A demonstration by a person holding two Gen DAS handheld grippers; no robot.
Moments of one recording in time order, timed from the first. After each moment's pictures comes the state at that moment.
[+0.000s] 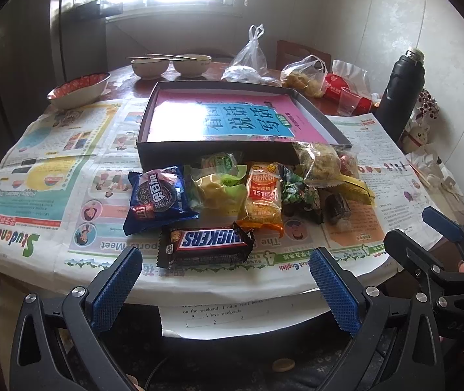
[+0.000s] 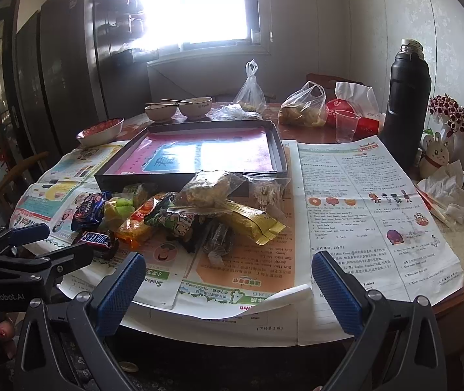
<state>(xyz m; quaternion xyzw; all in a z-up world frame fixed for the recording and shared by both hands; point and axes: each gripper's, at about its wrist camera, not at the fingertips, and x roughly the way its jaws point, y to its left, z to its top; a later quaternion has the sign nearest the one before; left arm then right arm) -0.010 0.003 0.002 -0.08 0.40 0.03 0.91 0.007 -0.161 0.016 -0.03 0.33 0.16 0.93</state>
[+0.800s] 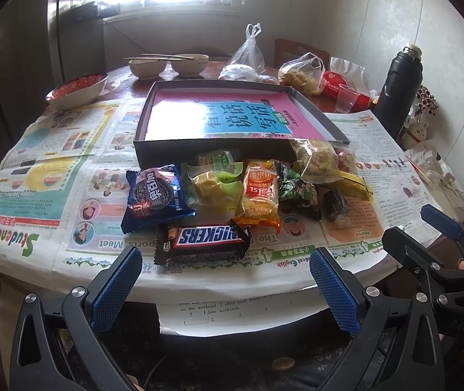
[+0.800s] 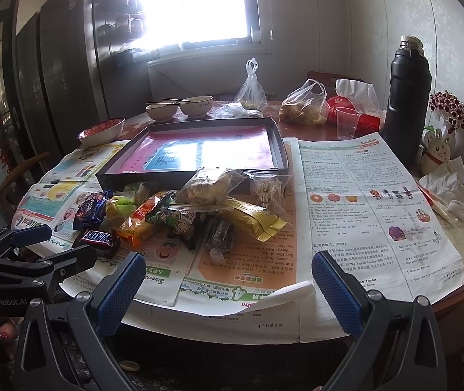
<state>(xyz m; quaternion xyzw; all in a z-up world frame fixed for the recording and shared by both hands) -0.011 0.000 0.004 -0.08 0.40 0.03 0.91 0.006 -0.163 0.013 -0.02 0.33 0.16 0.93</state>
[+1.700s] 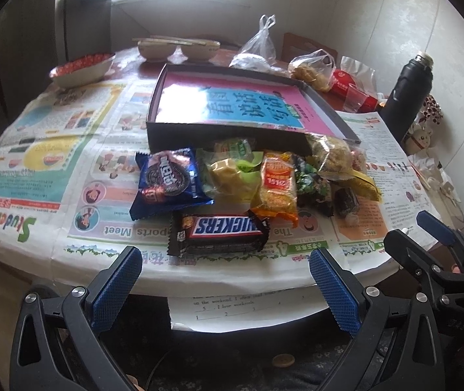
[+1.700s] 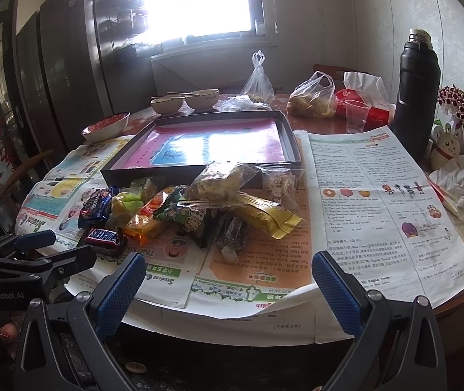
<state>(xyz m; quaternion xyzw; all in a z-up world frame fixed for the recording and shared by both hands) -0.007 0.021 -0.010 -0.12 0.42 0.03 0.90 0.014 -0.151 0.008 -0.02 0.35 0.18 0.92</state>
